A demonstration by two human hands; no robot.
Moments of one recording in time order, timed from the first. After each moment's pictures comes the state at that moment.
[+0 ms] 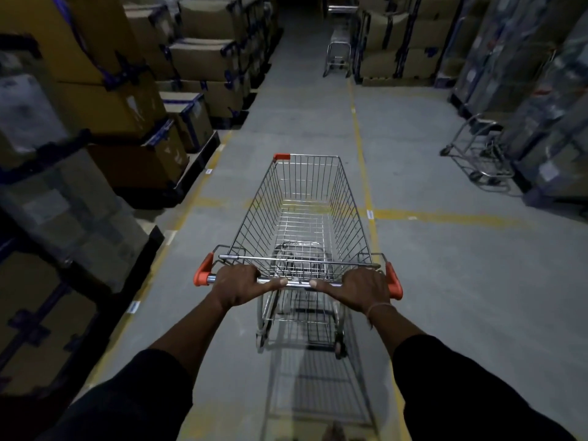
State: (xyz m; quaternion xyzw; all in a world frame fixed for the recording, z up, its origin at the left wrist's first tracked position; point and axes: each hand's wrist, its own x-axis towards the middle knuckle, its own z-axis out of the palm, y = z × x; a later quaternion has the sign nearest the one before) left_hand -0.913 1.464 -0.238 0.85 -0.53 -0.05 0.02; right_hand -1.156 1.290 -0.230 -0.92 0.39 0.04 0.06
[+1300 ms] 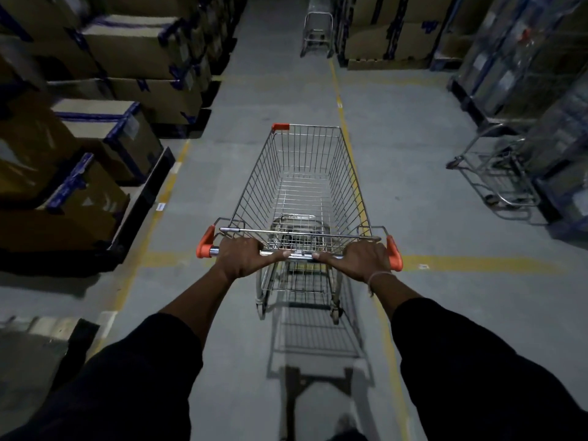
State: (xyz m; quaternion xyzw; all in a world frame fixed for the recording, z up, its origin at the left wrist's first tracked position) left_hand -0.493 0.856 -0.234 0.83 -0.56 -0.04 -0.01; right_hand -0.741 0.701 -0.219 -0.90 0.42 0.09 0.05
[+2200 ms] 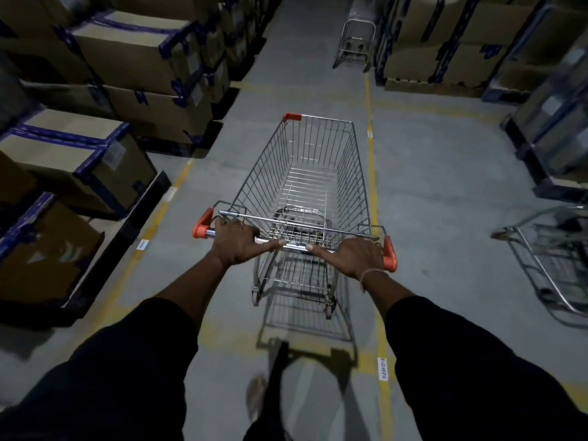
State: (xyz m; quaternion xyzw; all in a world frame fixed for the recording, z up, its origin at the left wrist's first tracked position) left_hand -0.191 0.420 -0.236 0.86 -0.51 -0.01 -0.05; right_hand -0.425 0.255 -0.215 -0.91 0.39 0.12 0.07
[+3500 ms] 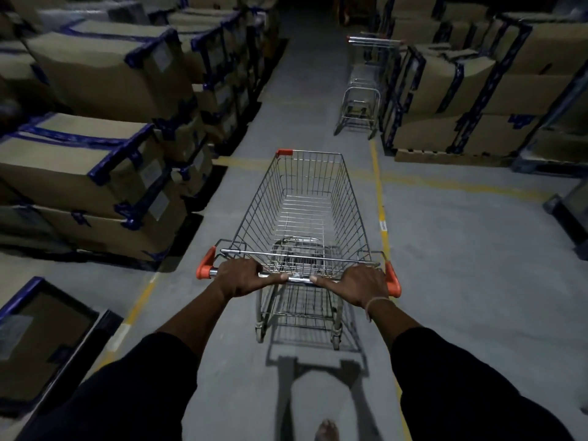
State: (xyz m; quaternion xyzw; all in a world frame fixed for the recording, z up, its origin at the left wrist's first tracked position) left_hand 0.292 -0.223 -0.228 0.86 -0.50 -0.12 0.01; right_hand 0.058 -0.402 -0.220 -0.92 0.37 0.10 0.05
